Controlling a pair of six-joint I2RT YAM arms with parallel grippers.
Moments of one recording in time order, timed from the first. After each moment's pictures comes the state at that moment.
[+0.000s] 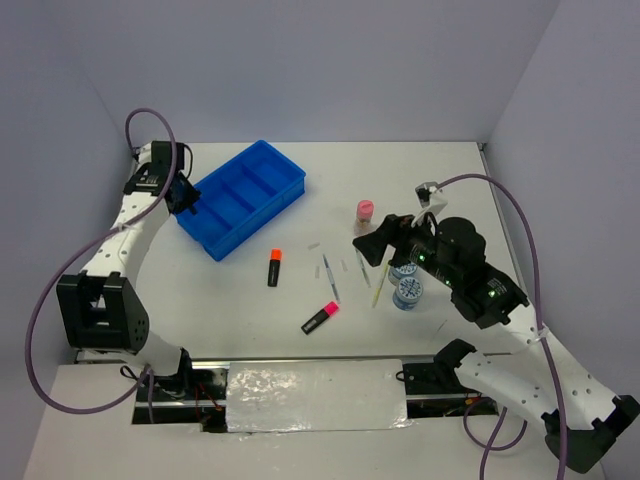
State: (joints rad) left arm -0.02 1.51 1.34 -0.66 -0.30 -0.66; right arm 0.61 0.74 0.89 -0.37 -0.06 0.52
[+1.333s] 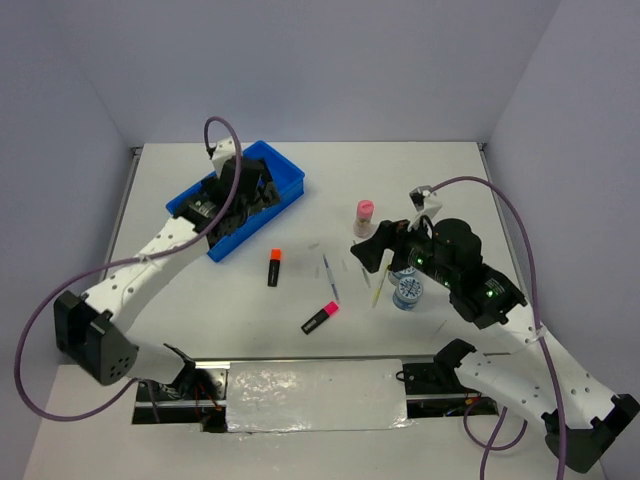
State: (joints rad) left arm -0.52 1.42 1.34 -0.58 -0.50 -0.71; right arm 0.61 0.75 0.86 -0.40 -0.10 0.48
